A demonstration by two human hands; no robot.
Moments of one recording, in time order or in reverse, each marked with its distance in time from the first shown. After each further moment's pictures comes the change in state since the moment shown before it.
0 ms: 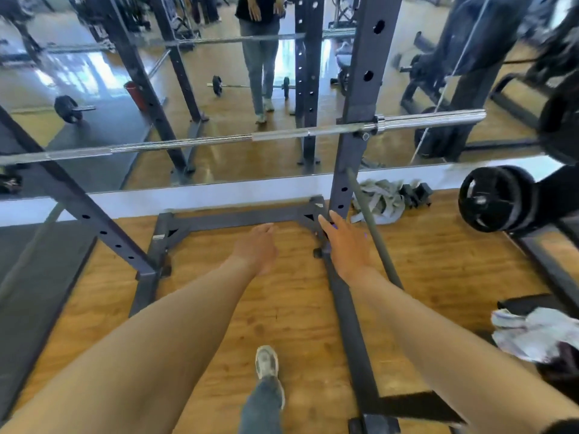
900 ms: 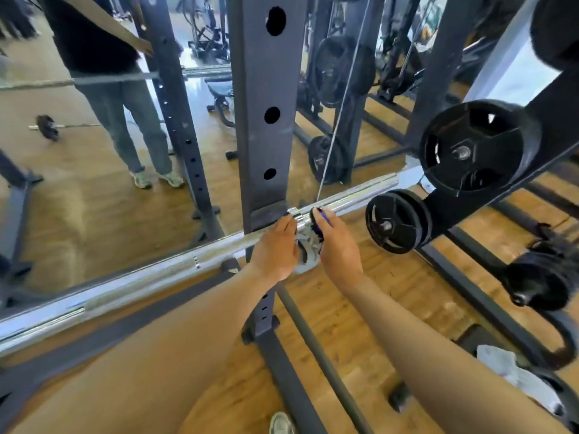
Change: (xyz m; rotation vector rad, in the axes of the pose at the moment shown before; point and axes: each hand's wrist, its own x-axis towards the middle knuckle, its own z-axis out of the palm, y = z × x) left_hand 0.456 0.179 -0.138 -0.236 0.252 0.565; right_hand 0.344 0.249 -0.051 0.108 0.441 0.373
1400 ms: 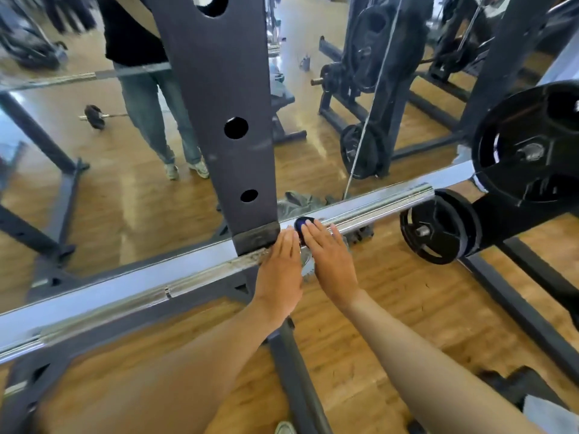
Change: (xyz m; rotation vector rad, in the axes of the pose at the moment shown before) left_hand 0.053 0.017 0.061 0.207 0.037 -0.135; right_hand 0.070 0.071 0.066 -0.004 0.009 -0.370
